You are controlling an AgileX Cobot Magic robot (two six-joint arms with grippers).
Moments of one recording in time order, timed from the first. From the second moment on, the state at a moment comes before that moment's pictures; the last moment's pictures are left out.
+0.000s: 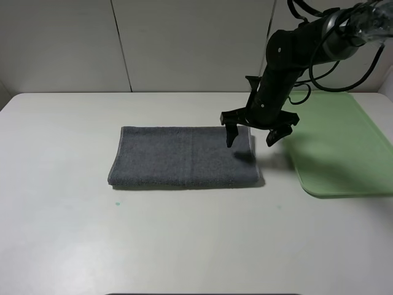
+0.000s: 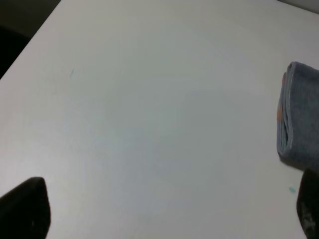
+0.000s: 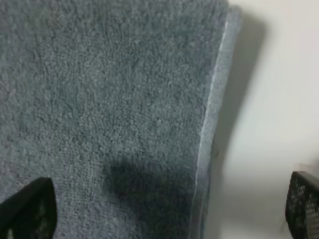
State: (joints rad) left arm 0.11 -0.01 -0.49 0.11 1.07 -0.26; right arm 0.37 2.12 -1.42 0.10 0.79 0.18
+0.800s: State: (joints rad) left arm 0.11 -0.01 -0.49 0.11 1.07 -0.26; right arm 0.37 2.20 -1.43 0.10 0.76 0.18
